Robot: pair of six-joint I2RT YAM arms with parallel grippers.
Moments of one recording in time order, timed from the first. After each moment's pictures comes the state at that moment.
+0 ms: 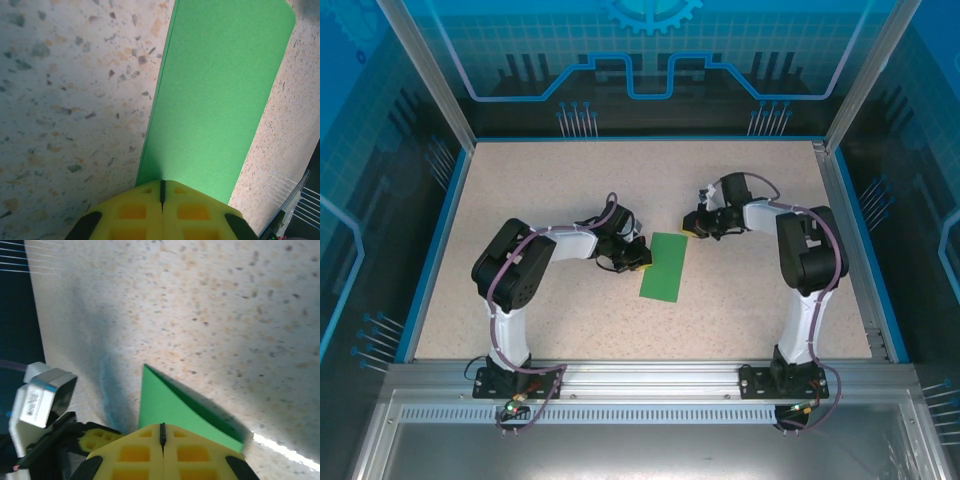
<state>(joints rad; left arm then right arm) -0.50 1.95 1.06 -0.16 0.54 -0.82 0.20 1.98 1.19 -0.25 -0.77 0.53</state>
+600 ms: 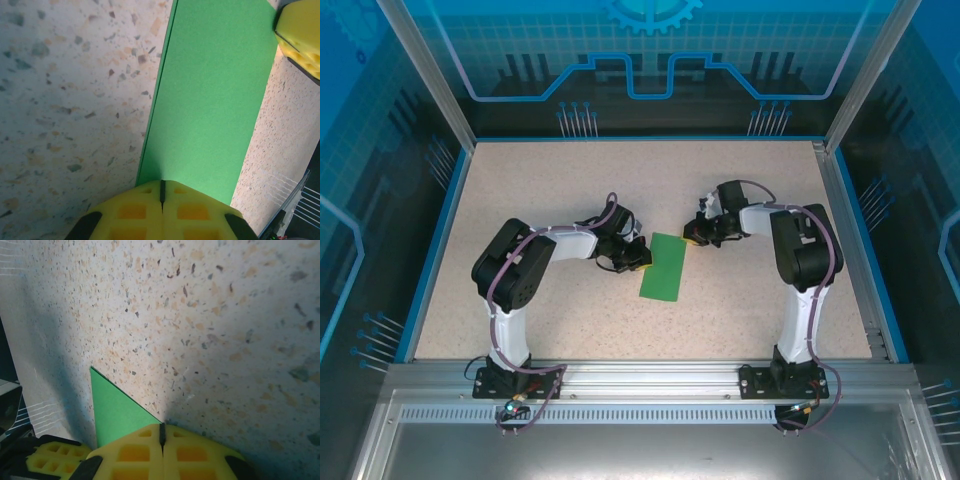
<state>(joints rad) -0.50 1.95 1.06 -0.16 0.54 -0.81 0.21 2.04 1.16 -0.24 -0.67 0.53</state>
